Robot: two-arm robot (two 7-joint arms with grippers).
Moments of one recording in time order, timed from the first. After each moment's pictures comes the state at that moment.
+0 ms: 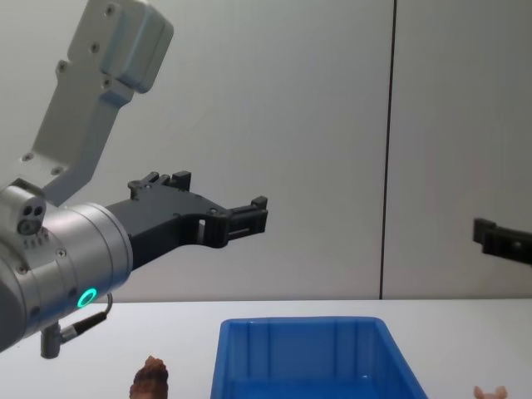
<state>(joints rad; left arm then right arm) -0.24 0.38 0.45 -1.63 -0.20 0.01 -0.01 -0.02 0.36 -0.20 -1.75 0.32 0.05 0.09</state>
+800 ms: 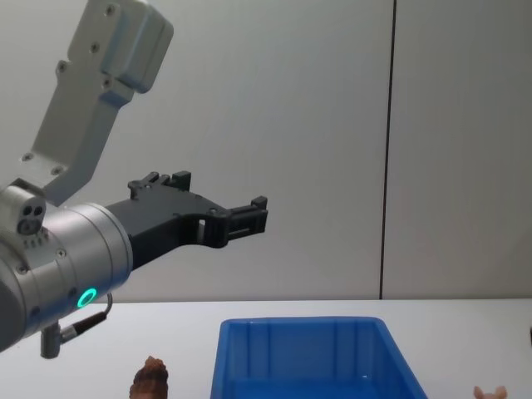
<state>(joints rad) -0.24 0.38 0.45 -1.63 -0.20 0.01 -0.01 -0.06 0.45 -0.15 -1.70 0.38 0.22 0.15</state>
